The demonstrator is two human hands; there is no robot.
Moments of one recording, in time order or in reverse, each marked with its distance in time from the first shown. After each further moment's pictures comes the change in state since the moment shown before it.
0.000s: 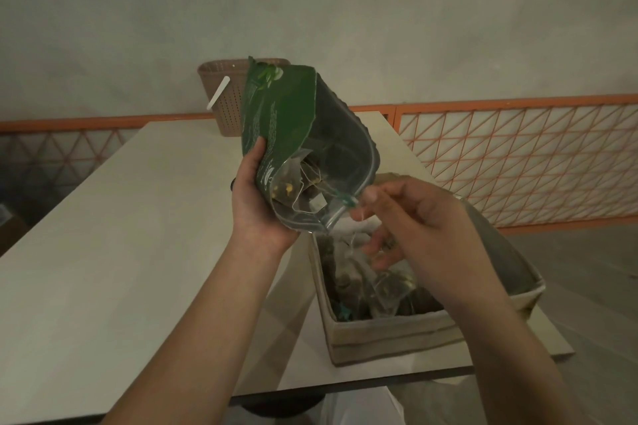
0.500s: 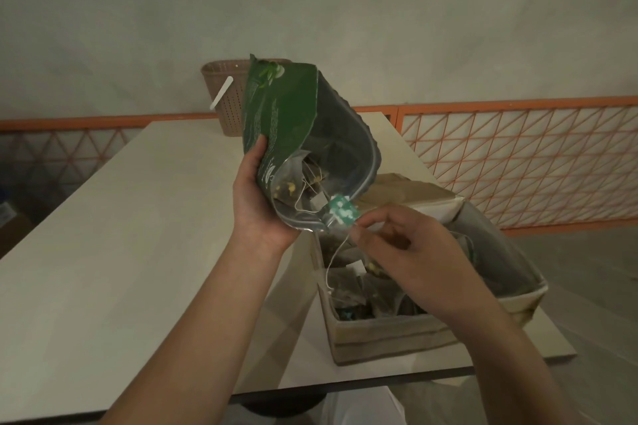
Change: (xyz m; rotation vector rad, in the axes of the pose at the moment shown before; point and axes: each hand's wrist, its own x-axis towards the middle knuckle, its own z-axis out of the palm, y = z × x) left_hand 0.000 0.001 -0.002 -0.023 -0.048 -0.004; right_hand -0.002 0.026 -0.002 -0.344 -0.103 0.008
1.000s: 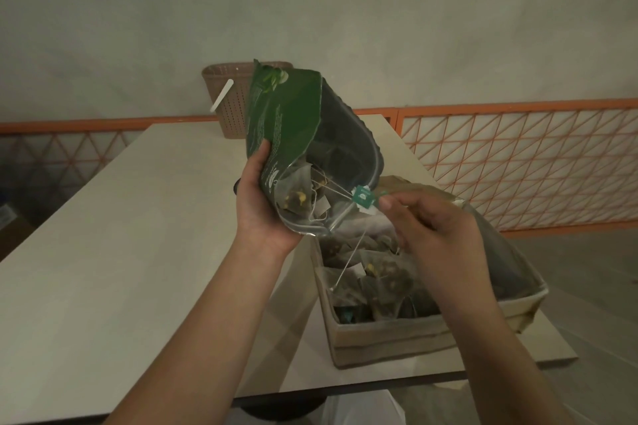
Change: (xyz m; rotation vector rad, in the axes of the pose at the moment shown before) left_hand -0.004 -0.002 0.007 0.027 0.073 -0.011; right_hand 0.005 0.000 -0.002 0.292 0.315 -0.075
